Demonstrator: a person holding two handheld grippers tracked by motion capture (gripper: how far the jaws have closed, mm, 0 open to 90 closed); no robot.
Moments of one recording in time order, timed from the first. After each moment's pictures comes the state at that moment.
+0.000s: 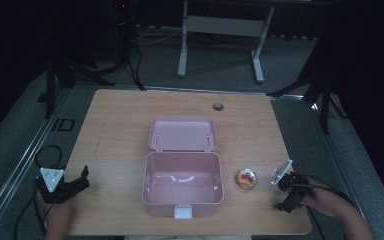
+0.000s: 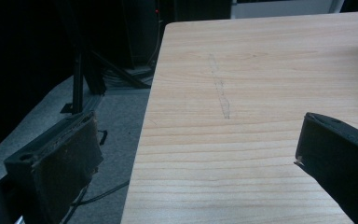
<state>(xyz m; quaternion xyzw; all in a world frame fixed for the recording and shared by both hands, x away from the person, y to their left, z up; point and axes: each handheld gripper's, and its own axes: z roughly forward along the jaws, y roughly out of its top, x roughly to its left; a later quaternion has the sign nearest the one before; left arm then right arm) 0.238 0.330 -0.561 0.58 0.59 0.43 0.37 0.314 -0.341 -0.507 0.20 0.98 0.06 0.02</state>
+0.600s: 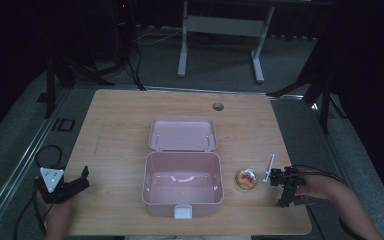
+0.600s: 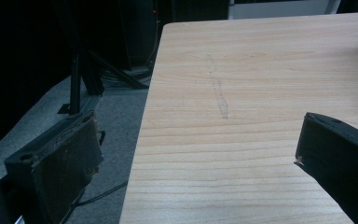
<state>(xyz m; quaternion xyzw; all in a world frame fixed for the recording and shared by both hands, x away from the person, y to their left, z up) 0.238 0.331 -0.561 0.58 0.59 0.43 0.37 0.337 -0.316 -0.503 0.16 0.99 -0.07 -0.03</state>
